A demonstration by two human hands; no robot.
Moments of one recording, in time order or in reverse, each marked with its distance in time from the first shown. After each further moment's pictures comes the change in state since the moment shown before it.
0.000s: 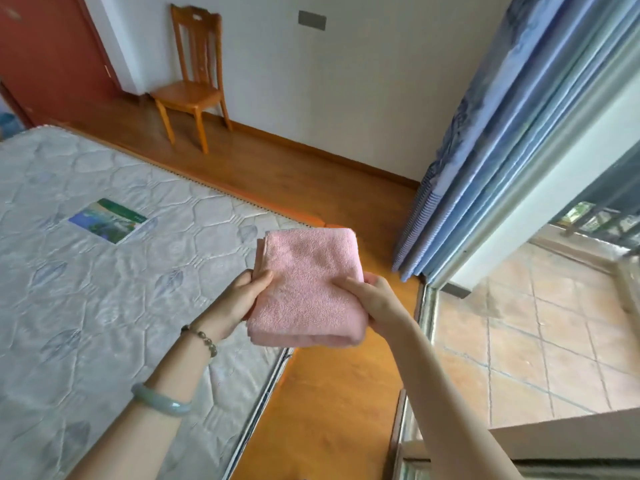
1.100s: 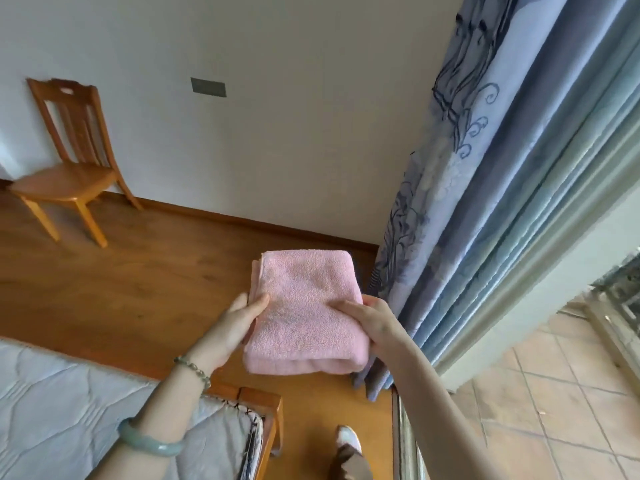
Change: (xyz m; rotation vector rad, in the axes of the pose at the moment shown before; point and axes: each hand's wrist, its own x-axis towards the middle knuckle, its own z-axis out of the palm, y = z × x) left_hand 0.496 0.254 0.198 0.046 -0.230 0.127; right_hand 0.422 -0.222 -0.277 0.098 0.169 -0.031
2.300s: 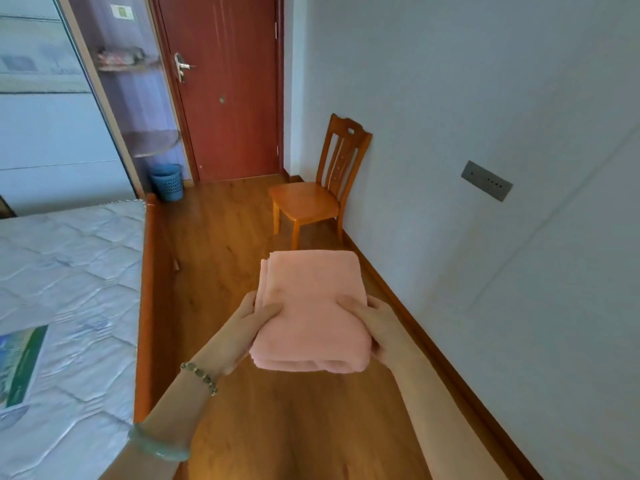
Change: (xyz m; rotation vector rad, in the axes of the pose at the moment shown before) left_hand 0.369 0.133 -0.341 -0.240 0.839 0.050; right_hand 0.578 -0.253 0.366 -0.354 -0.856 -0.050
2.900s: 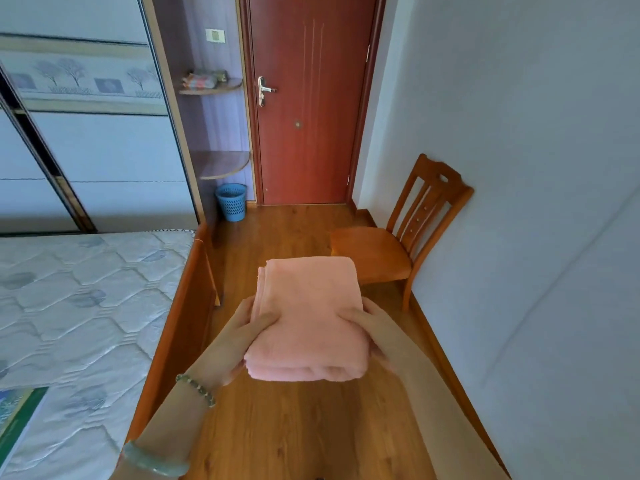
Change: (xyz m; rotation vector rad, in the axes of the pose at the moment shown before) left_hand 0.320 0.077 -0.152 -0.162 0.266 0.034; right_hand 0.404 -0.143 0.069 -0.130 -0.410 -0.013
